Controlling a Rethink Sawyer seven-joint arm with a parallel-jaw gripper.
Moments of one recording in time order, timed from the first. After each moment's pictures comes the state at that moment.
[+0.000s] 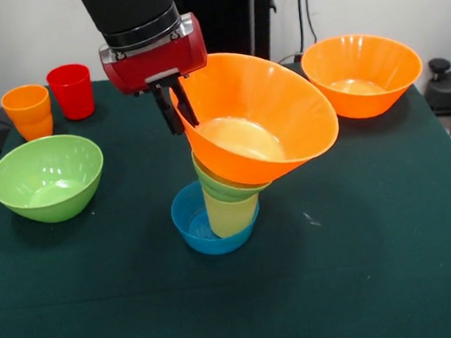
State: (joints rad) arm -0.93 -0.61 0.88 1.61 -0.53 0.86 1.74
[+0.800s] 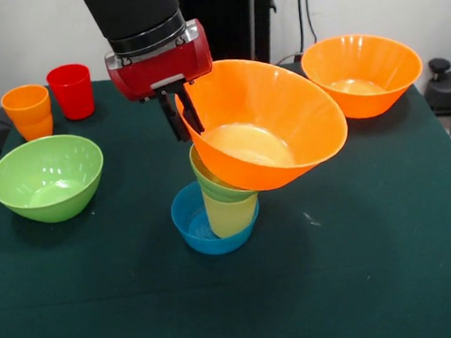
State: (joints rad) arm -0.93 -0.59 0.88 1.61 -0.54 0.82 1.74
